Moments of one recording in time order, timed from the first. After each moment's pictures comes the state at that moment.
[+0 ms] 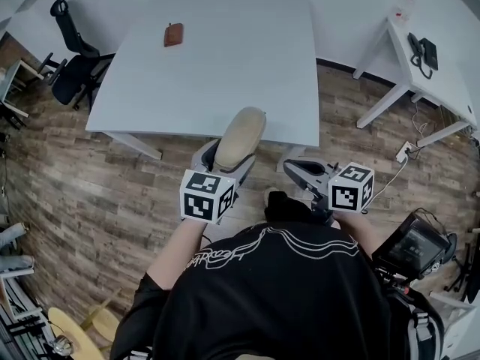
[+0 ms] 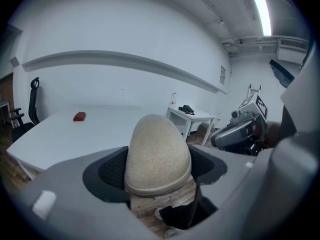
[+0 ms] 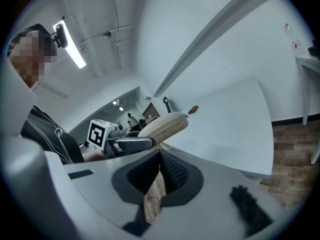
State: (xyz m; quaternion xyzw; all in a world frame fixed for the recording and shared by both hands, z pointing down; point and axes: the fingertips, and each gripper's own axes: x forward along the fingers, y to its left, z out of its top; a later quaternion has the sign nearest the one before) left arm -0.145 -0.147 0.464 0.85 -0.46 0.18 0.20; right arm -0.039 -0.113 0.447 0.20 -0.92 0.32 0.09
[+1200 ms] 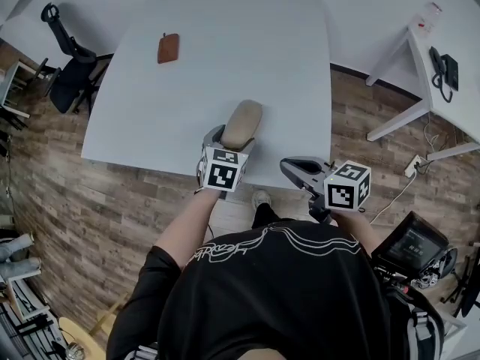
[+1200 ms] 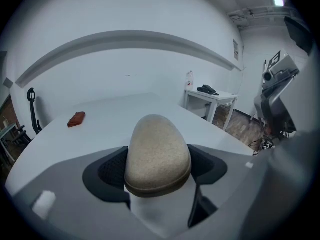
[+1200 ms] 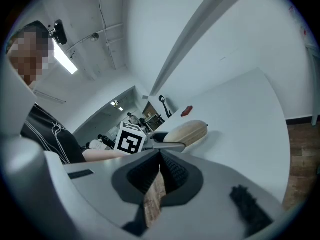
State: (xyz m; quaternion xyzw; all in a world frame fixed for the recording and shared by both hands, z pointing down) left arm -0.162 -0.359 0.570 0.80 -0.49 0.29 0.18; right arm -0.060 -0.273 0.474 0.18 -0.92 0.34 0.10
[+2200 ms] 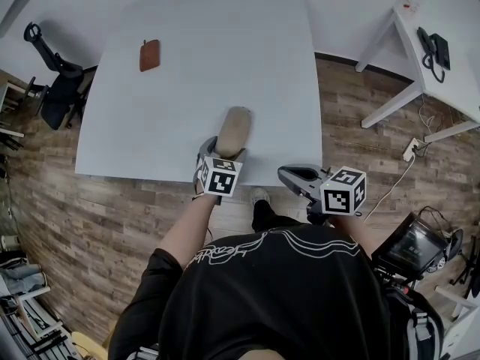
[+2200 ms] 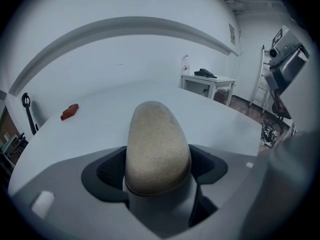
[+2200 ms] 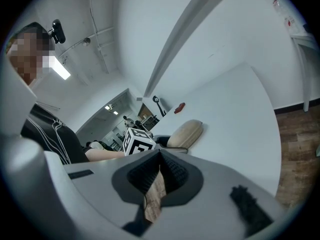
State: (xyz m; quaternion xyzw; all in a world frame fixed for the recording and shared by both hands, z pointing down) left arm -0.147 -0.350 0.641 0.79 -0.47 0.36 0.18; right arm -0.026 -0.262 0.506 0.21 -0.90 0.38 0.09
